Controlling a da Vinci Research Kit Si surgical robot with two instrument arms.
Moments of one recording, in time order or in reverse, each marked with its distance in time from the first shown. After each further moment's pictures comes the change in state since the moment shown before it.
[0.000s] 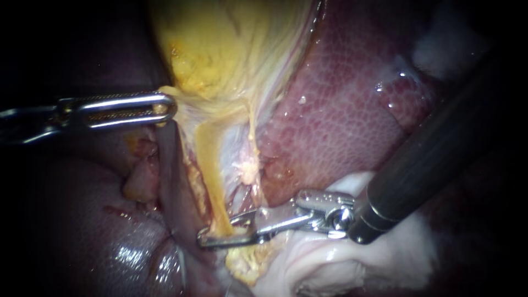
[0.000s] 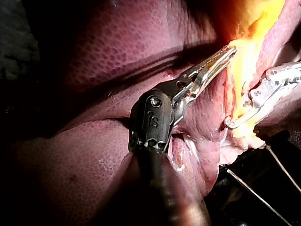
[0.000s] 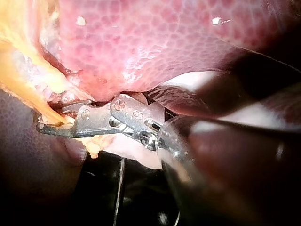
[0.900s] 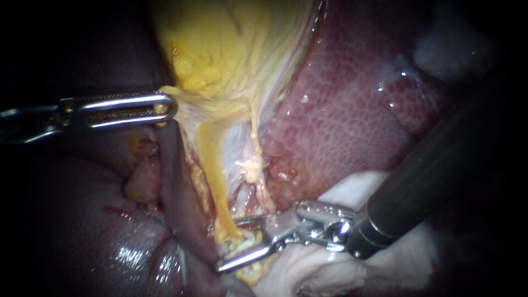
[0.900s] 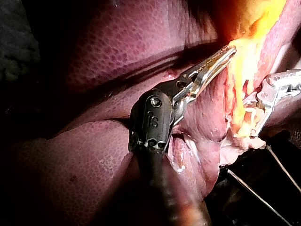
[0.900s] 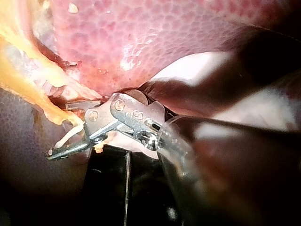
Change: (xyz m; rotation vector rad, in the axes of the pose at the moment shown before) right arm 0.000 -0.001 0.002 0.010 0.067 0.042; left arm 0.000 0.000 0.000 -0.001 0.000 0.000
